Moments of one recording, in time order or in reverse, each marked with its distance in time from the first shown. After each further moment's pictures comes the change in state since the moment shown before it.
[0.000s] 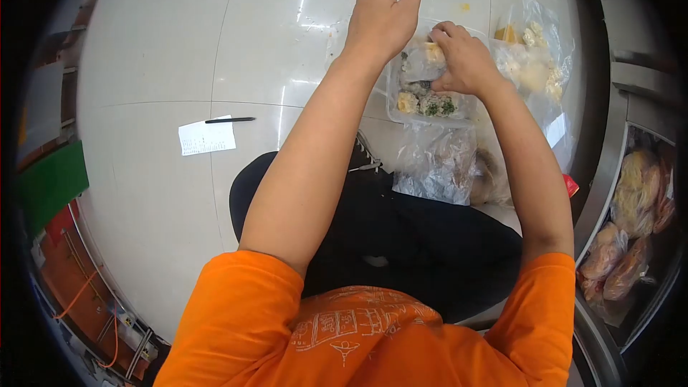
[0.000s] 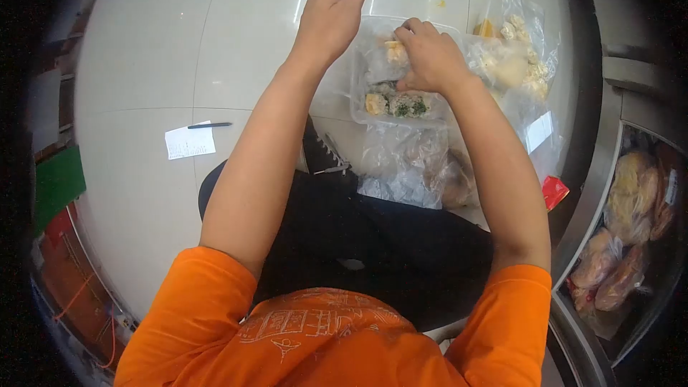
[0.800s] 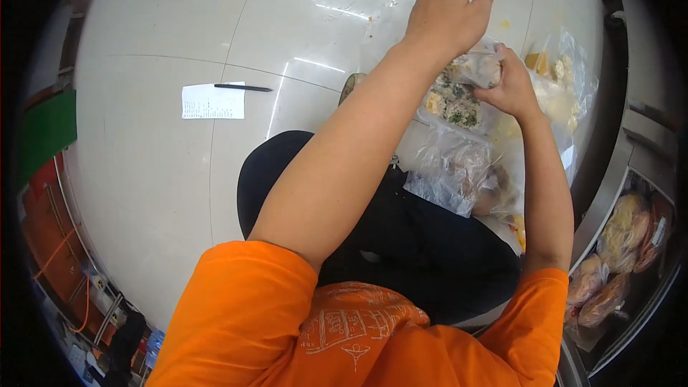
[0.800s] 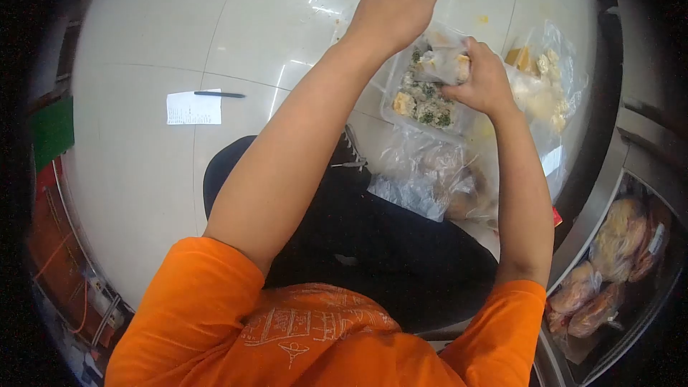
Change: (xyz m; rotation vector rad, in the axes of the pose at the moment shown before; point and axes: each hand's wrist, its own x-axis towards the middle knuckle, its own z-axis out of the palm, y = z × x) left_hand 0.001 0.010 -0.001 0.001 0.072 0.007; right_hand -0.009 0.024 0.010 0.251 0.204 0.027
